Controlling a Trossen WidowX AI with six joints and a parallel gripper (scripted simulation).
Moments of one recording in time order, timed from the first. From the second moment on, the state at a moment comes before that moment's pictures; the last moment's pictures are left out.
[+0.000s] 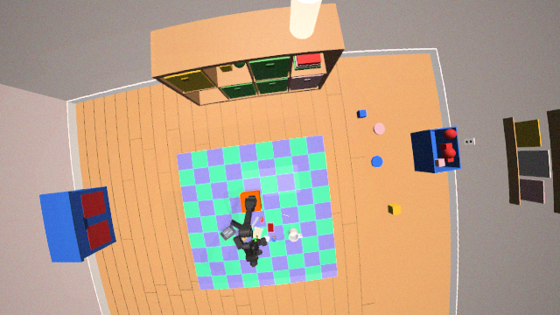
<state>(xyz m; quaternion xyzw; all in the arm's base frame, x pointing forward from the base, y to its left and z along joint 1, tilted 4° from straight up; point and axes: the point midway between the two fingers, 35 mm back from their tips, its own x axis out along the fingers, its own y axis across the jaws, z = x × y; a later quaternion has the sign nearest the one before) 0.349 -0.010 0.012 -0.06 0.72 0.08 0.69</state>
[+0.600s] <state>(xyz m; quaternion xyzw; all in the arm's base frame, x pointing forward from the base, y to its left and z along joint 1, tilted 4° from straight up) 0.322 -0.038 0.027 -0.06 0.72 0.08 0.69</state>
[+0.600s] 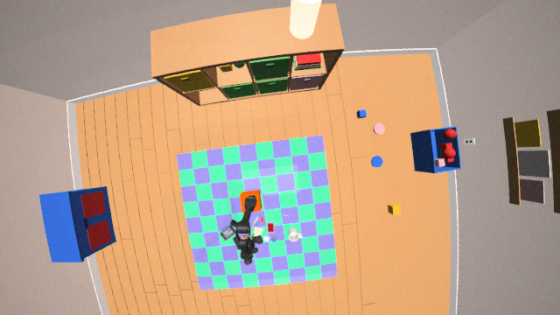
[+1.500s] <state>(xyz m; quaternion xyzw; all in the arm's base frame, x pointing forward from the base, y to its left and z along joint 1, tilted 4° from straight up) 0.238 -0.087 0.021 -0.06 0.72 0.08 0.69</state>
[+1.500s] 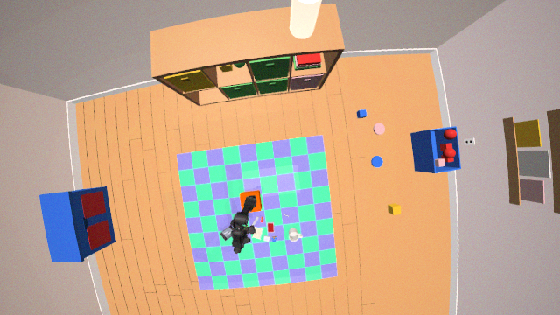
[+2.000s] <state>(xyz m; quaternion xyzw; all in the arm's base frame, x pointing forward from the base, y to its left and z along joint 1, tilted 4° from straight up) 0.238 -0.088 -0.003 -0.06 0.72 0.08 0.69</state>
